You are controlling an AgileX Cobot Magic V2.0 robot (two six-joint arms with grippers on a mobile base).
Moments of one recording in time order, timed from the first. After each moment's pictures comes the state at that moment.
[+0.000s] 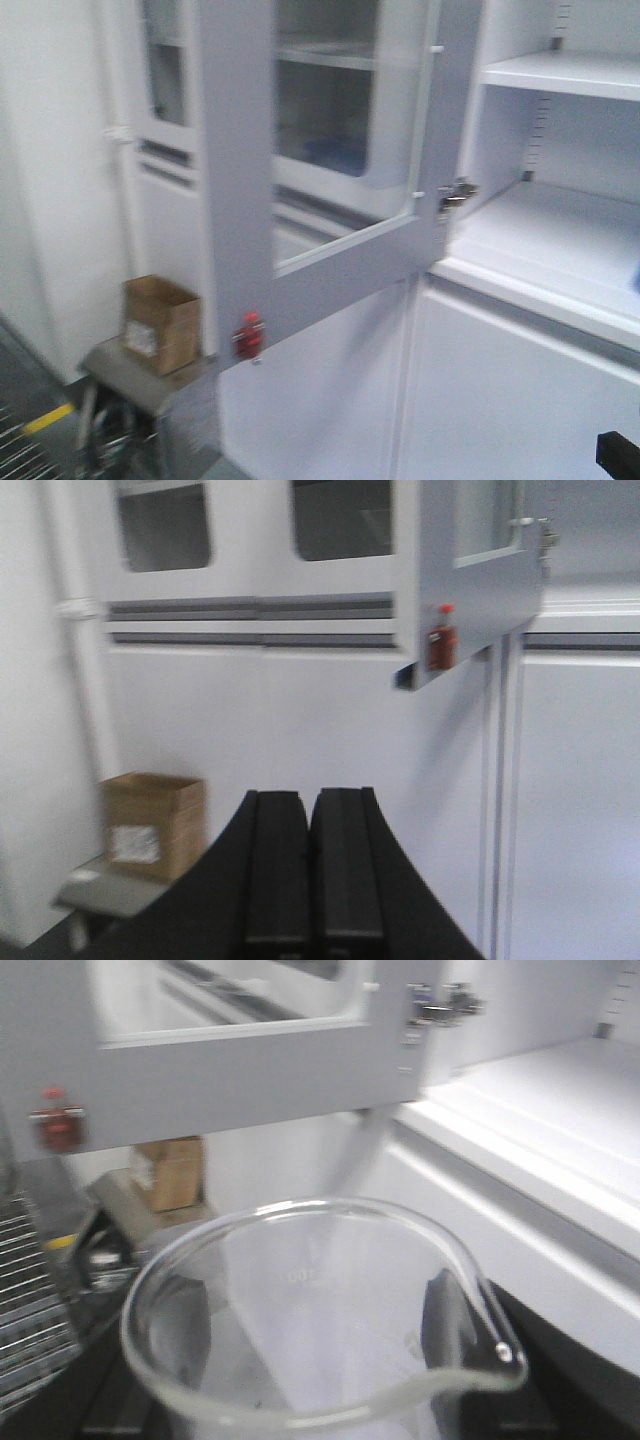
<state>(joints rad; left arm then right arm) -0.25 -0.01 0.03 -0.03 0.01 0.09 0.42 0.58 -0.54 -0.51 0.32 0.42</state>
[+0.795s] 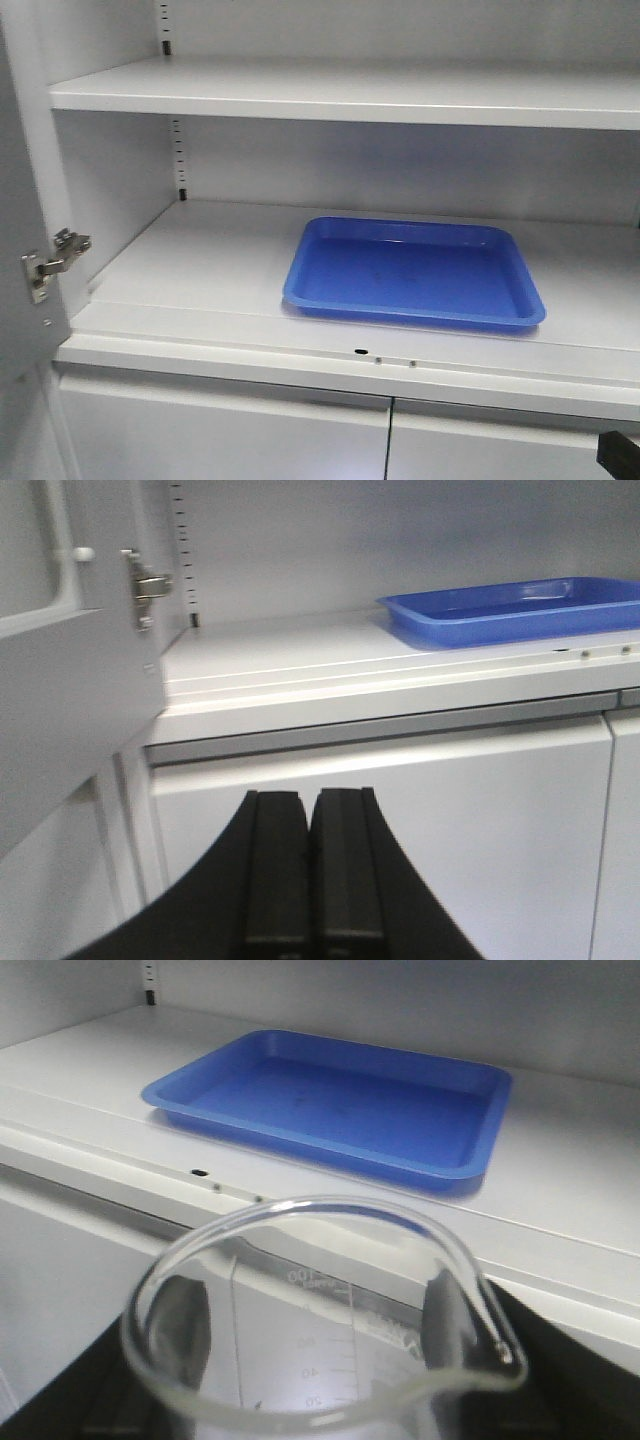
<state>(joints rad) -0.25 -0.01 0.03 -0.03 0.01 0.09 0.42 0.58 -0.54 -0.51 0.32 0.42</state>
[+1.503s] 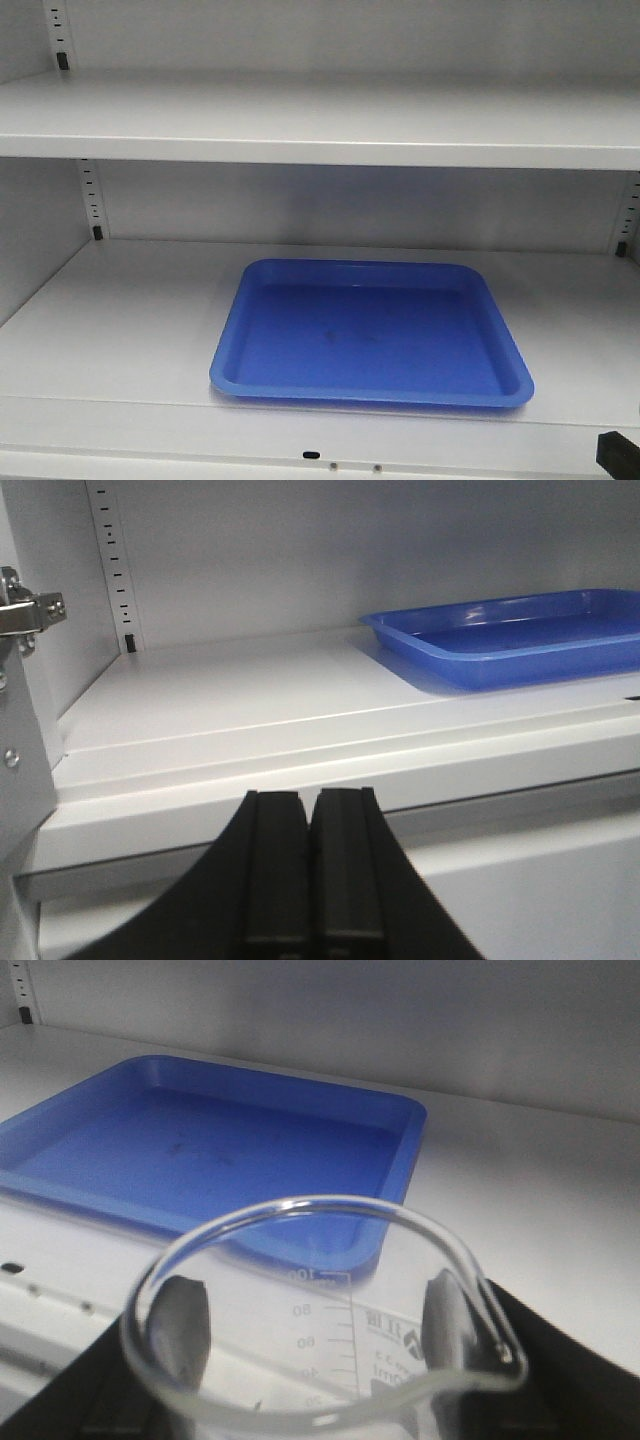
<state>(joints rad) -0.25 -0.01 0.03 -0.03 0.01 0.09 0.42 0.58 -0.54 -0.51 0.32 0.42</state>
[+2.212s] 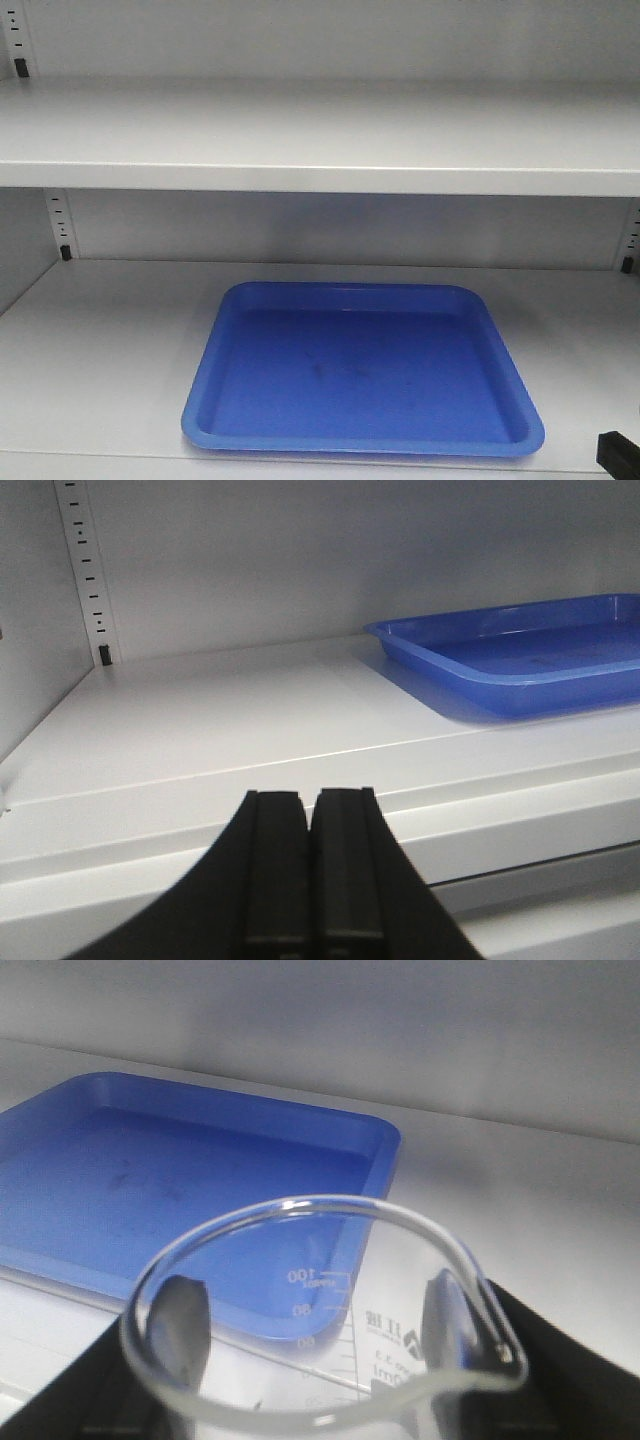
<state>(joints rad) -0.25 -0.01 0.03 -0.03 0.01 0.09 0.42 0.58 -0.54 -0.51 0.32 0.42</state>
